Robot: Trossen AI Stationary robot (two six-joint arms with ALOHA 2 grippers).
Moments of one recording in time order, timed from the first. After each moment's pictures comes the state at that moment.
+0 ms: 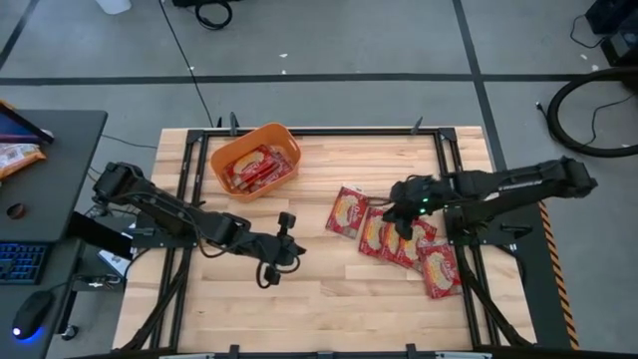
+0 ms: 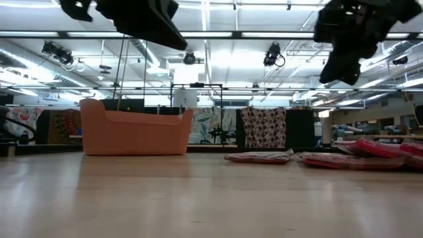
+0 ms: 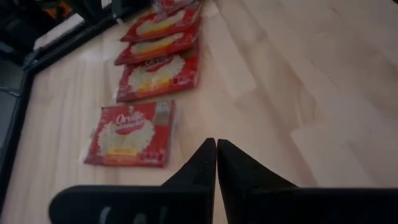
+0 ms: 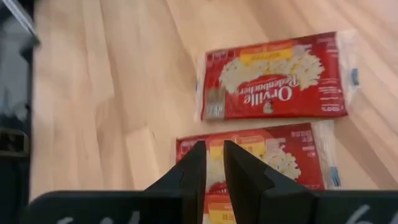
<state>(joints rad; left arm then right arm) -0.39 1.46 0.94 -0.15 -0.36 0.22 0.04 0.93 0.65 -0.52 -0.01 0.50</state>
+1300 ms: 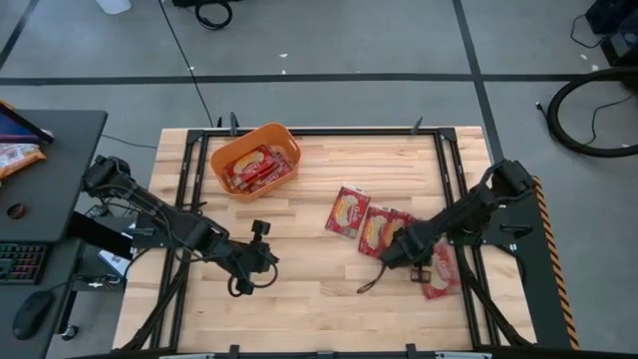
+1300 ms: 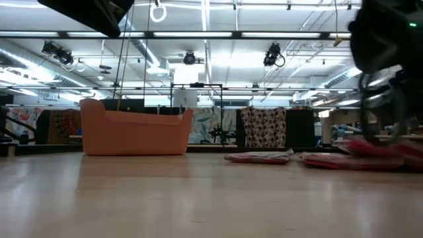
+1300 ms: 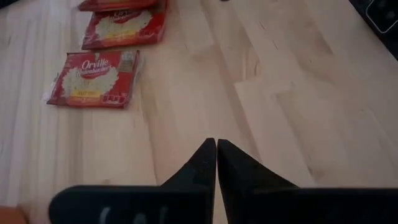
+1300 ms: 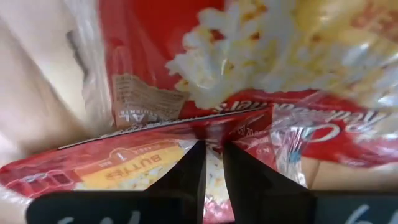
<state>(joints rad) -0.54 1.31 0.94 -0.48 -0.39 -0.07 0.40 1.64 0.80 -1.00 -0.14 0.61</state>
